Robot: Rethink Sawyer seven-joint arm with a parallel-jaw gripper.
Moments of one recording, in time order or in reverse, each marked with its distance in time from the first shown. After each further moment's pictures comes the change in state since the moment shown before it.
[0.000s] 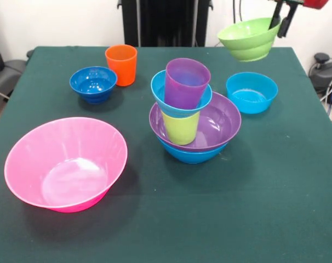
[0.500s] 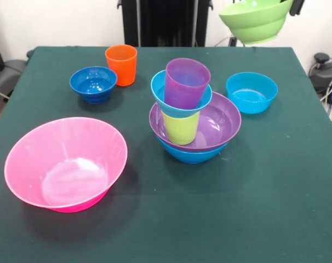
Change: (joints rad) arm -0.023 0.000 -0.005 -0.136 -0.031 0.068 0.000
